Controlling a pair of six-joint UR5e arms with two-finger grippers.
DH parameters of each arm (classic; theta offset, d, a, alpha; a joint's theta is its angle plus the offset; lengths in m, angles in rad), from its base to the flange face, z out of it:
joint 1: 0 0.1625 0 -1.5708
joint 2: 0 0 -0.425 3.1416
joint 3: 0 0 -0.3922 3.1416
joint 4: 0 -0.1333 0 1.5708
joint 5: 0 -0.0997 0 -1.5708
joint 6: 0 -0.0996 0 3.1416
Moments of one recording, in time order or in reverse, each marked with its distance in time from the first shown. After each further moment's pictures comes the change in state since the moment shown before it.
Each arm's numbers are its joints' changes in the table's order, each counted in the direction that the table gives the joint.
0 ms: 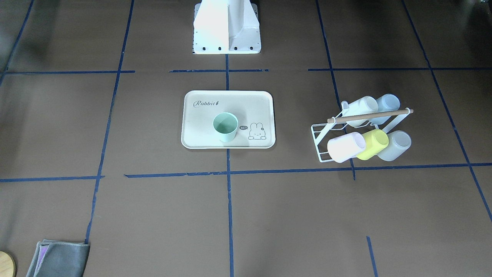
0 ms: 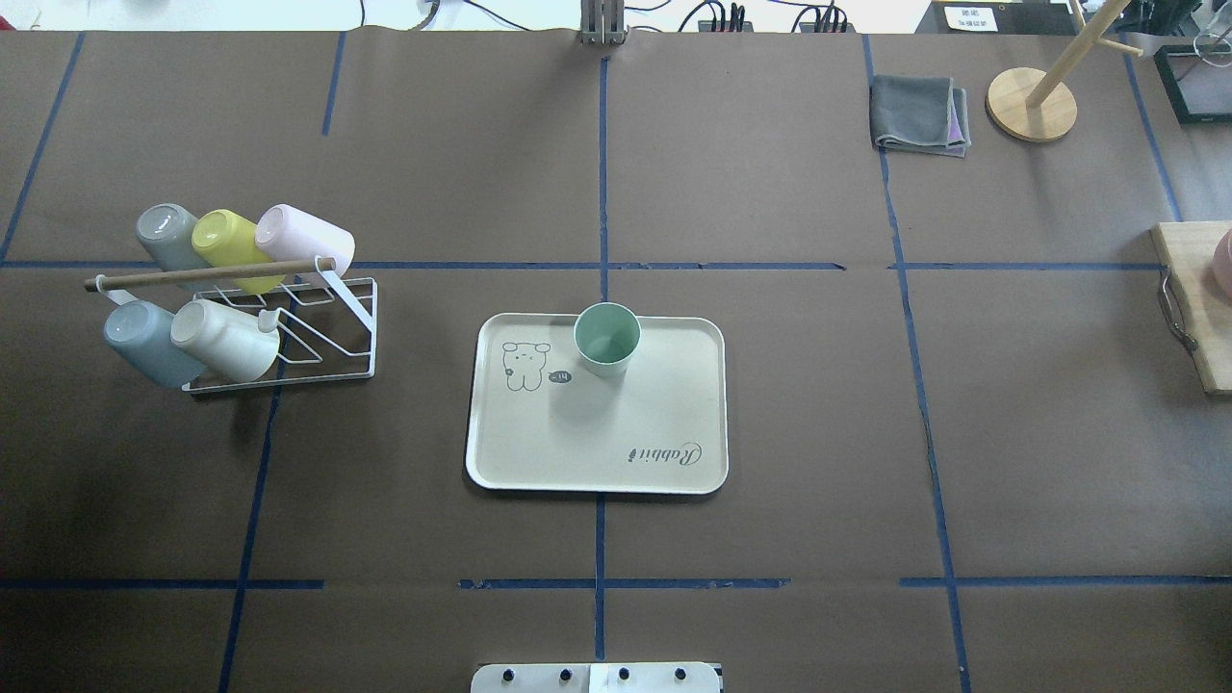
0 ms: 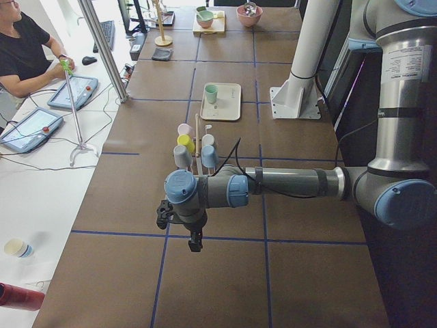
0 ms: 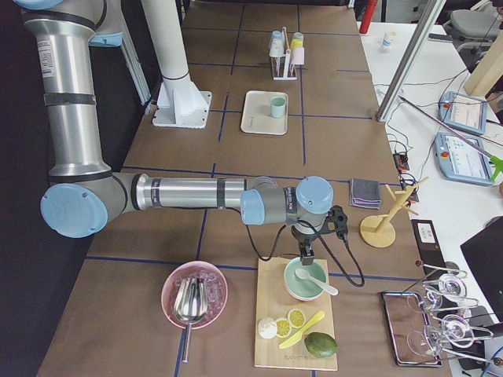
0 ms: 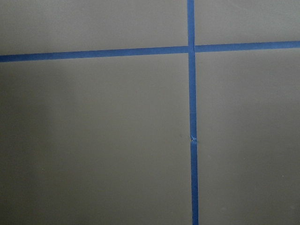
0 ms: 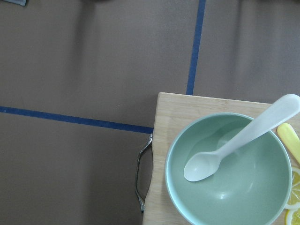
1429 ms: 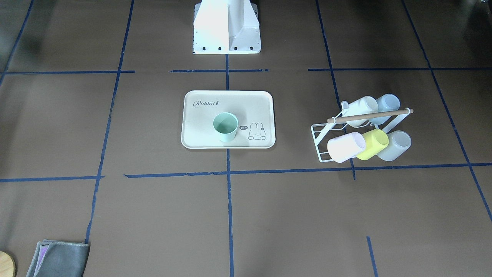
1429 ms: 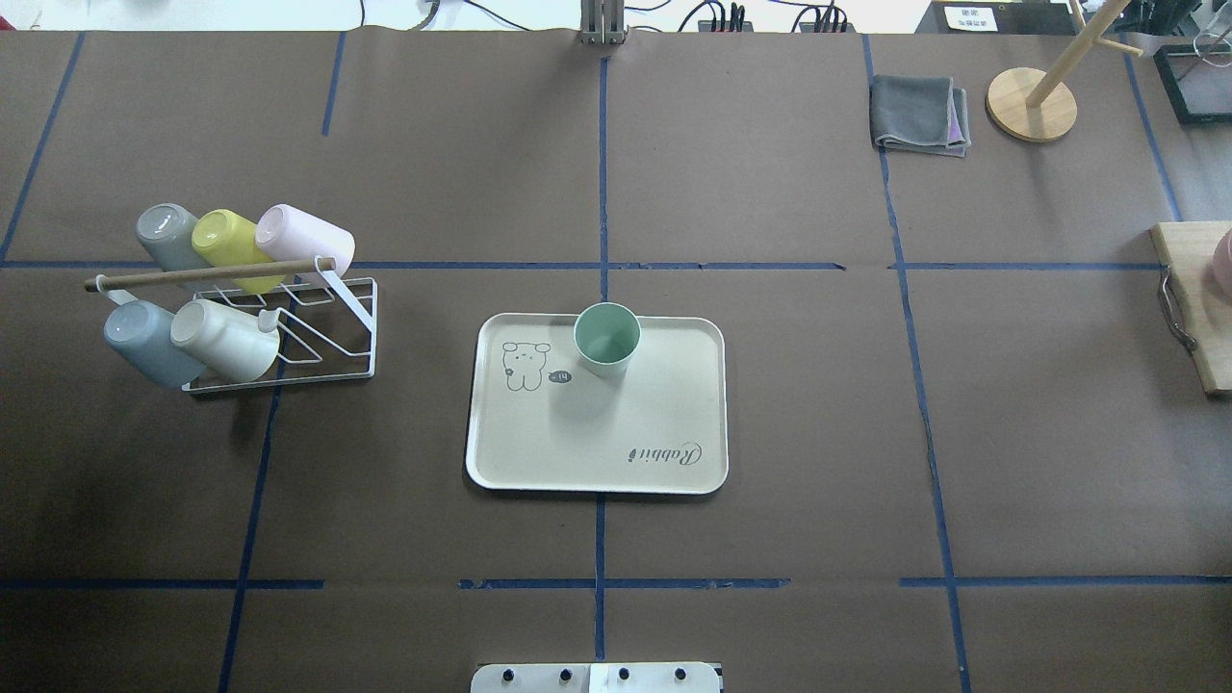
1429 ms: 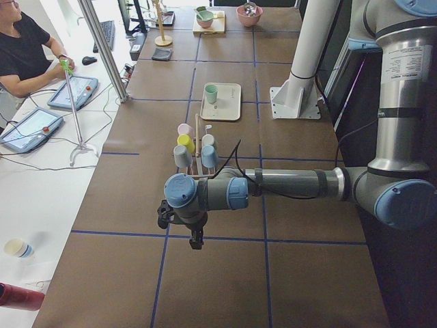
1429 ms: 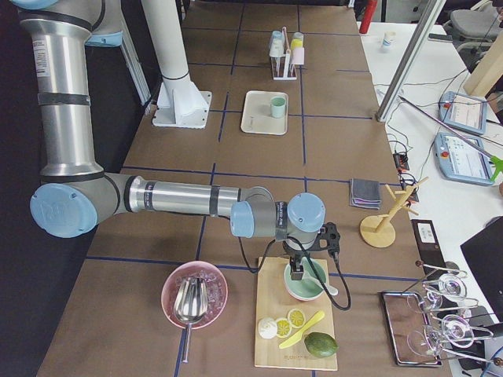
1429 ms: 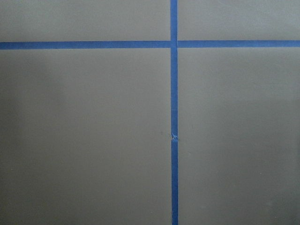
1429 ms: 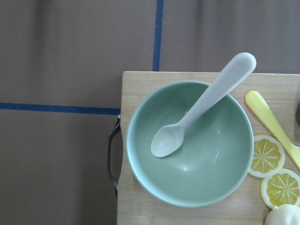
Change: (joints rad) left arm 0.000 0.002 0.006 0.003 0.043 -0.006; right arm 0.054 0.038 -0.030 0.007 0.001 -0.003
